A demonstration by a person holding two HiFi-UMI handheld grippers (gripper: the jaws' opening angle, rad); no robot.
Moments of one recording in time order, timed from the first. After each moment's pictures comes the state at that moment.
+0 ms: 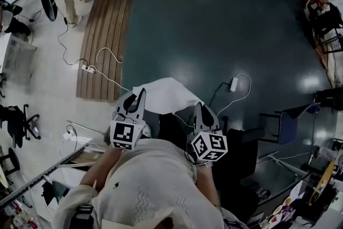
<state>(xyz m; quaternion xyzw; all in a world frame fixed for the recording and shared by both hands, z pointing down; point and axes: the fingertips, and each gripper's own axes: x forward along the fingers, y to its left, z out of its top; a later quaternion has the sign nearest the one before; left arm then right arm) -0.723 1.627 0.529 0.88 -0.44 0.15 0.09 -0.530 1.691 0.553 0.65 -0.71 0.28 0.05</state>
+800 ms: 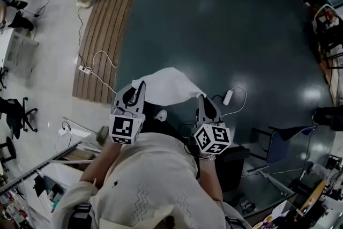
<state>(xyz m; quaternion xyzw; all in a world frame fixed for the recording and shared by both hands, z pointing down) -0.604 1.502 0.495 0.86 -0.49 0.14 0.08 -0.402 1.548 0.530 0.62 -0.74 0.27 0.05</state>
